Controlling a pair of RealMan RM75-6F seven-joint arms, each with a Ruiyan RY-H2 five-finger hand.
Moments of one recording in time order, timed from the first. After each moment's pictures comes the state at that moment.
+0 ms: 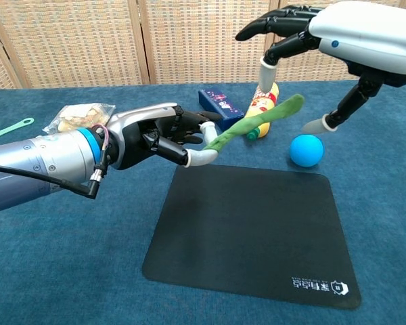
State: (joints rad) left arm -0.80 -1.66 -0.23 -1.48 1.32 0.77 -0.64; right arm 0.71 -1.34 0.12 -1.40 -1.90 1.26 0.06
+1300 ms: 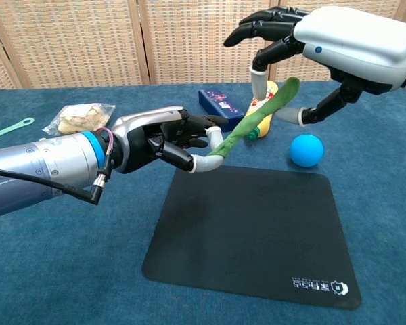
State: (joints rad) left arm -0.81 -1.66 -0.22 -1.50 1.31 0.78 -0.61; right arm 0.75 -1.42 0.08 -1.32 -1.87 1.34 0.05
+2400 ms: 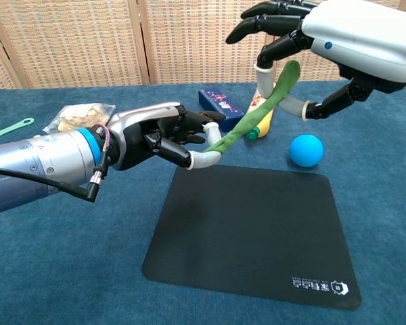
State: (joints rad) left arm -0.80 -1.65 -0.22 -1.54 1.28 0.79 -0.56; right arm 0.74 -1.41 0.06 -1.35 -1.89 1.39 0.01
